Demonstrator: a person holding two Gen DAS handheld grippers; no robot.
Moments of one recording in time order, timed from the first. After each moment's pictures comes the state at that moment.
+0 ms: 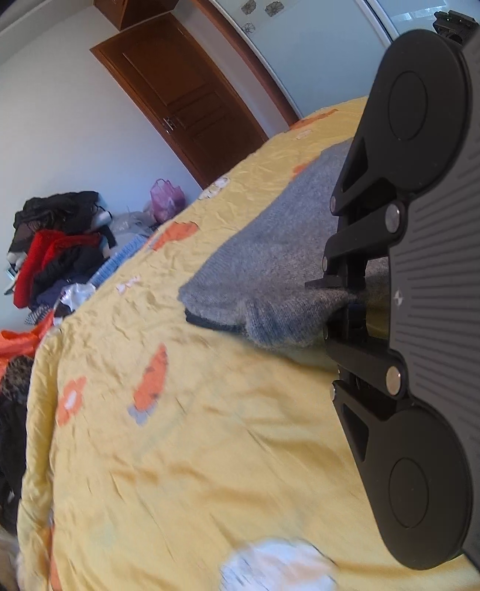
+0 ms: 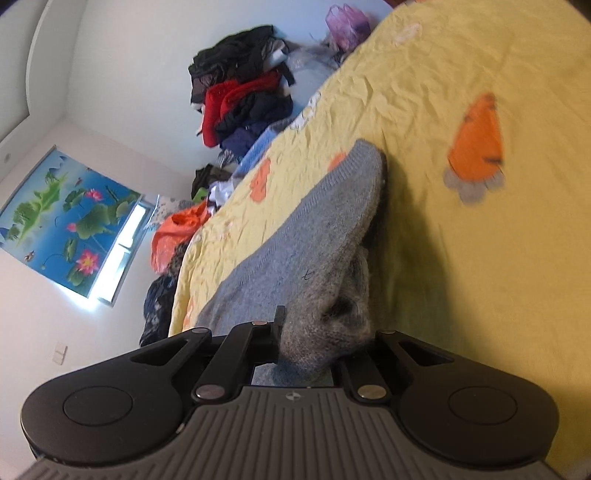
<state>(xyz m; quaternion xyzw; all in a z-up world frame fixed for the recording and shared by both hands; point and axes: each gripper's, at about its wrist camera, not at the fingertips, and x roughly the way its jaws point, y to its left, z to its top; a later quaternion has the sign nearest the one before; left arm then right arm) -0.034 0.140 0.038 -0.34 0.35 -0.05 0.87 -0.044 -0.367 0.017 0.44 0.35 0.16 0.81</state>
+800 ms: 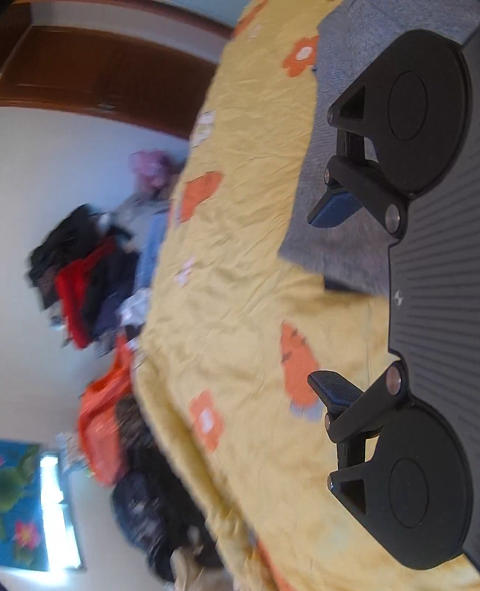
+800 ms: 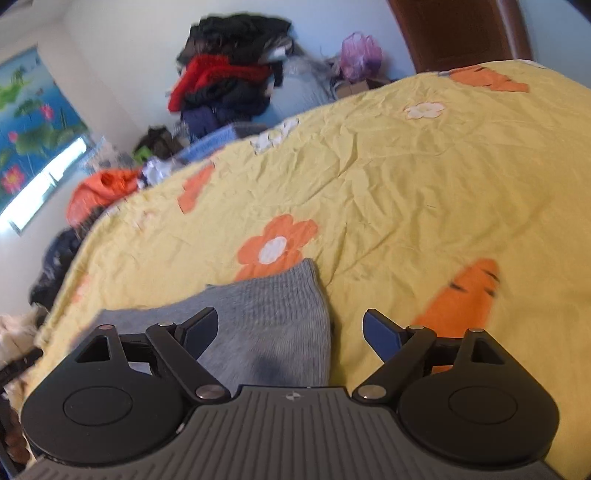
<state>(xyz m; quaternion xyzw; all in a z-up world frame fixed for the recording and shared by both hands) 0.082 0.102 0.066 -0.05 0.32 0.01 0.94 0.097 -0.370 0.025 0.21 0.38 0.09 0.90</state>
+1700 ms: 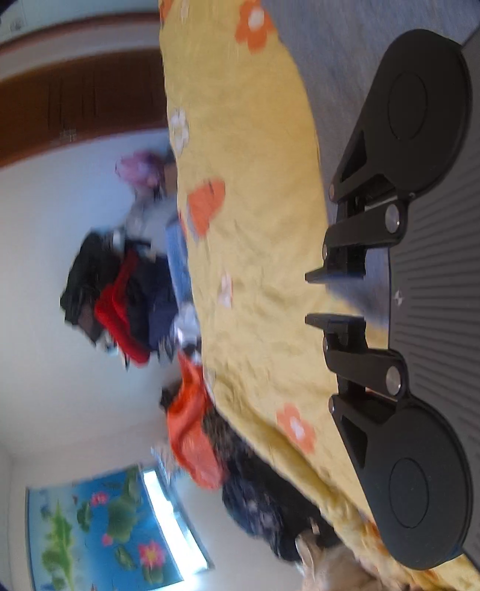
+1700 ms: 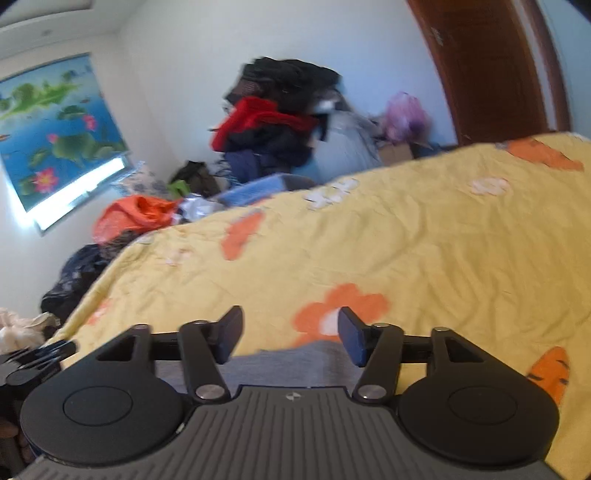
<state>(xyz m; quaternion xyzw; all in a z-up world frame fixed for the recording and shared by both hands) 0.087 0.006 0.065 0.14 0.24 0.04 0.96 0.090 -0.314 0.060 0.16 0.26 0.14 0.94</state>
